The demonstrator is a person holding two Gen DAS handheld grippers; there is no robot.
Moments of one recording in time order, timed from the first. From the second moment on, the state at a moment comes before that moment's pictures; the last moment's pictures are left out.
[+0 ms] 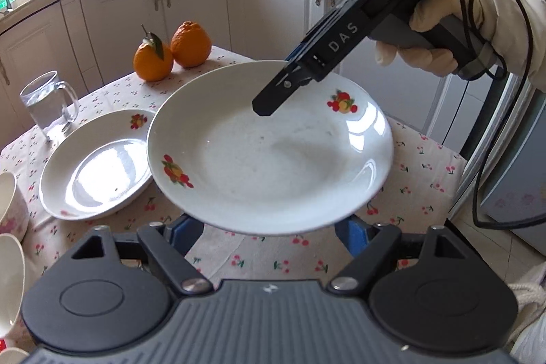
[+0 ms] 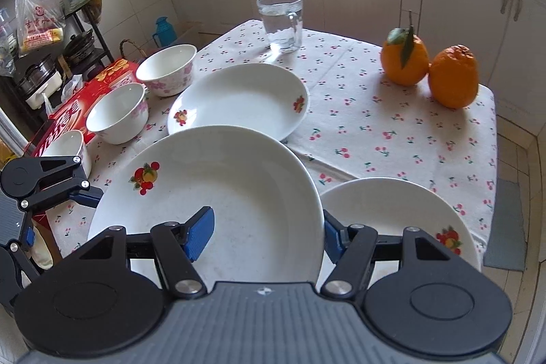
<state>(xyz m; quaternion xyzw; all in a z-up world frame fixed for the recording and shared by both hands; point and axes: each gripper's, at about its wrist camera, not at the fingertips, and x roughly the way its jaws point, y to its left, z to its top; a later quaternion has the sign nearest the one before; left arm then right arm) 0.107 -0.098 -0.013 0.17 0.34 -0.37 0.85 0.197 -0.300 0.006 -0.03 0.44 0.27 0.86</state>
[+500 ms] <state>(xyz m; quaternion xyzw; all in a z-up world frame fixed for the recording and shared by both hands) 0.142 -0.160 -0.026 0.18 0.35 -0.41 0.83 0.209 -0.376 -0.013 0.00 0.44 0.21 0.88</state>
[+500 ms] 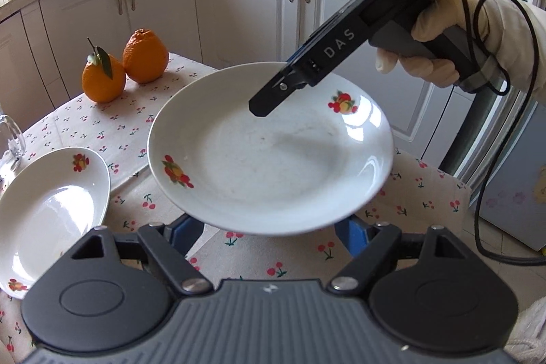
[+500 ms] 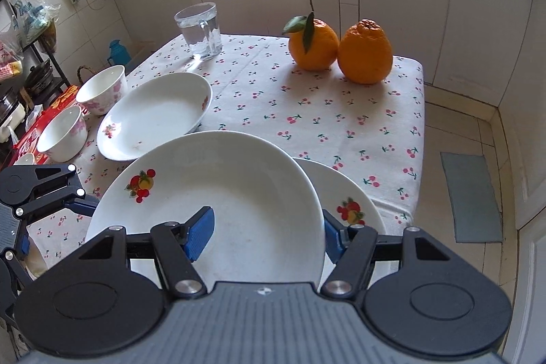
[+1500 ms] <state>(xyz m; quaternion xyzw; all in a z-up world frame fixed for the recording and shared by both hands) 0.164 -0.181 -0.041 0.18 0.35 -0.41 0.82 0.206 -0.403 -0.040 0.03 0.45 0.17 0.88</state>
